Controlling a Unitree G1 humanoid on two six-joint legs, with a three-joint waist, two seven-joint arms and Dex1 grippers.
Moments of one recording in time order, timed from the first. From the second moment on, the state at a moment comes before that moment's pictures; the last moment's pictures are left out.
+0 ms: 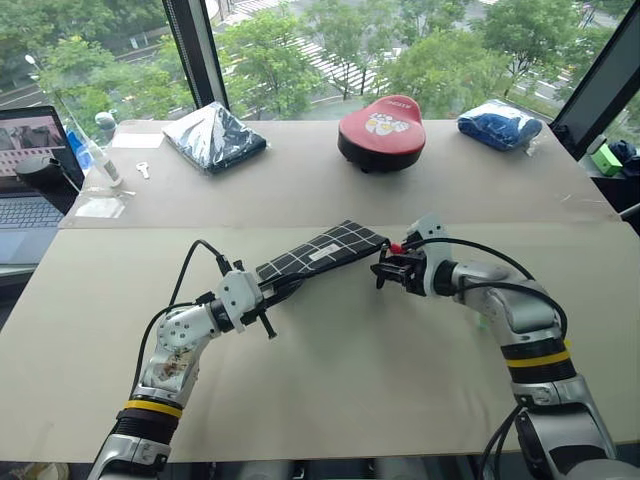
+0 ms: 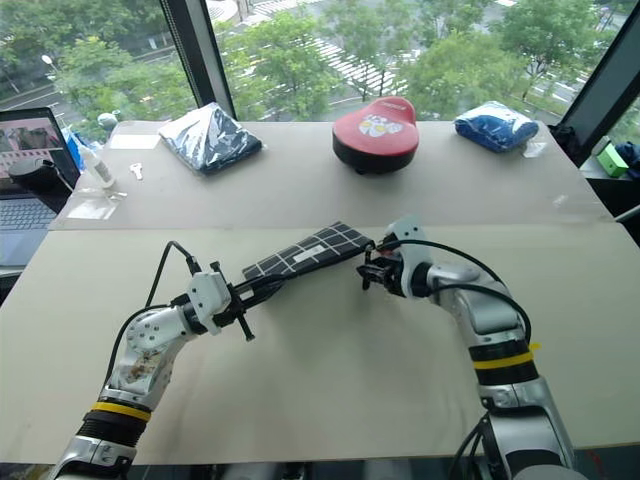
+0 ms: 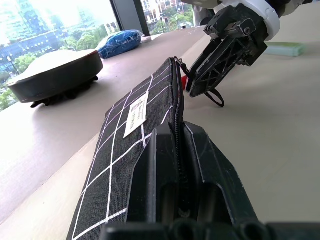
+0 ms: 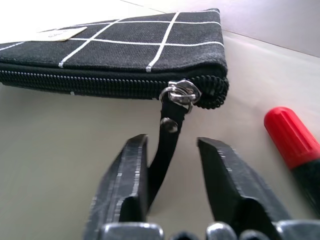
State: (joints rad) left arm -0.23 0.44 -0.10 0.12 -0.24 -0.33 -0.86; right arm -0.56 -0.48 0.08 0.03 0.34 0.83 0.65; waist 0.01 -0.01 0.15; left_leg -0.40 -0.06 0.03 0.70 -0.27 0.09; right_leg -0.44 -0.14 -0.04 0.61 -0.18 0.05
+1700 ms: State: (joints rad) left arm -0.25 0.41 -0.09 0.12 -0.23 -0.33 -0.84; right arm -0.64 -0.47 0.22 -0.08 0.41 0.91 0.96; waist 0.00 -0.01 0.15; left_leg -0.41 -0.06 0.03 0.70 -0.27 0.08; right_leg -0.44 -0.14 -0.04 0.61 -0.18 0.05
